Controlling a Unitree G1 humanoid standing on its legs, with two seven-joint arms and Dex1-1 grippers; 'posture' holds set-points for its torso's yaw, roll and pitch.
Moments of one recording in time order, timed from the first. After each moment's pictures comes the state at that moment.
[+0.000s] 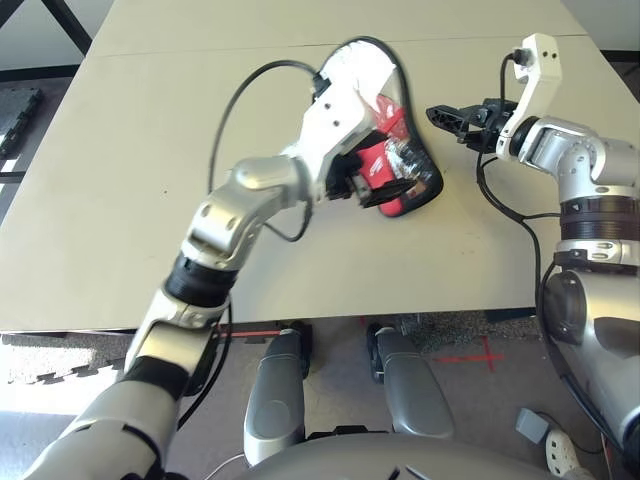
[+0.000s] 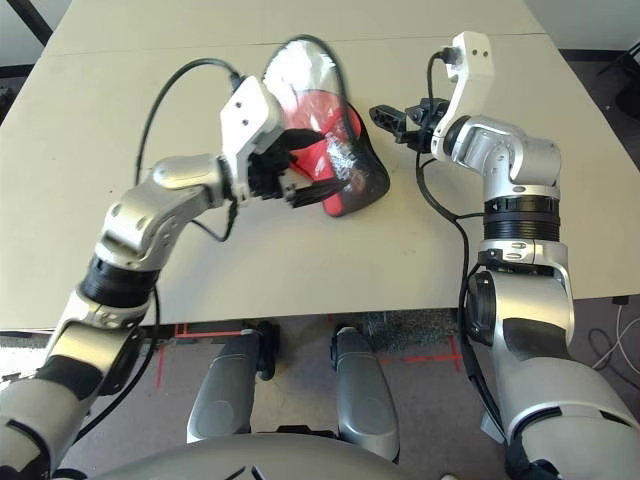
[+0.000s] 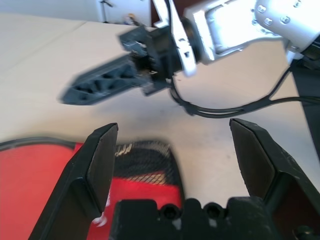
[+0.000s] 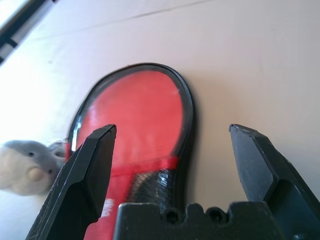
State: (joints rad) left arm -0.79 0.17 -0.32 -0.02 -0.27 0.59 -0.67; right arm -0.93 -0.48 -0.26 0.55 0.42 0.72 0.66
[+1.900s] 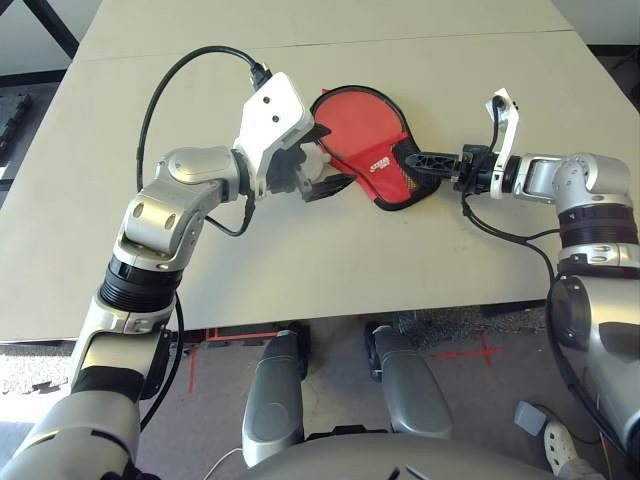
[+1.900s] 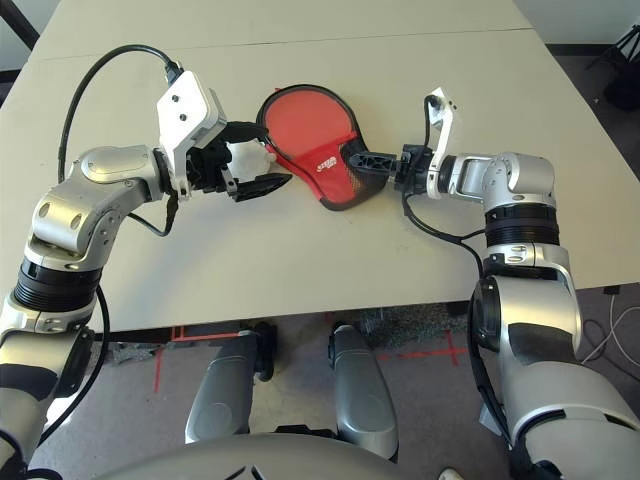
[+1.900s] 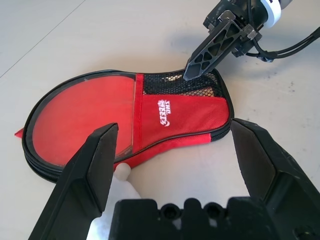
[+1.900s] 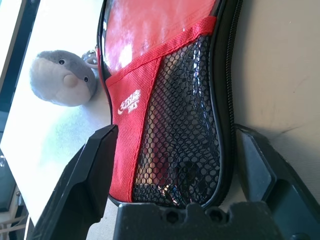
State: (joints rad) left arm -0.69 0.53 -0.16 -0.22 -0.31 0.67 -0.81; right arm -0.90 -0.50 -0.14 0.62 0.44 1.07 0.86
